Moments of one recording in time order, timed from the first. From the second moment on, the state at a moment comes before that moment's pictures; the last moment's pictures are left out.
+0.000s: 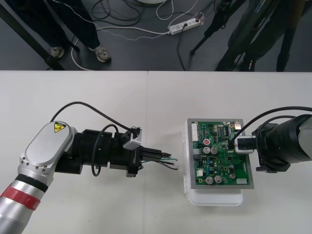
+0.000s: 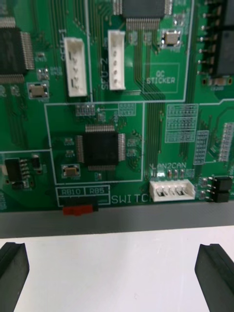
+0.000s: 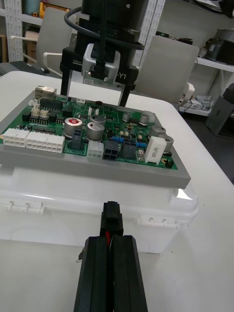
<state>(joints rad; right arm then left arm) -0.16 -0.83 0.23 -2.13 2.42 -1.56 -0.63 -0.26 0.37 -0.26 -1.46 -1.40 -1.30 -0.03</state>
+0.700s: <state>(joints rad) -0.18 -0.82 0.25 -2.14 2.41 -1.56 -0.60 -0.27 0.31 -0.26 -1.45 -1.42 -1.29 -0.03</state>
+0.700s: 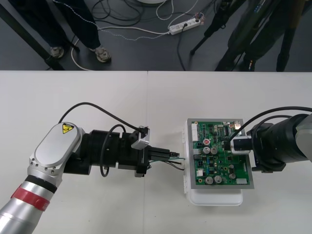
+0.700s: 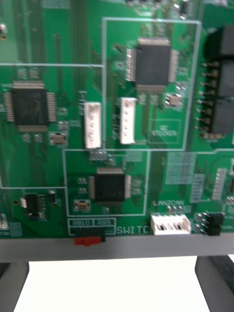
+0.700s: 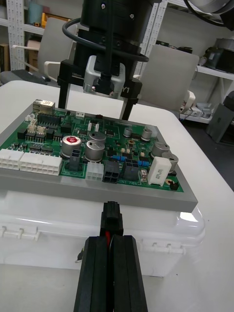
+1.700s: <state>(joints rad) -0.18 -0.80 0.27 -2.14 2.43 -1.56 -0.60 -0.32 0.27 -0.26 -1.32 -1.38 -1.29 -0.15</state>
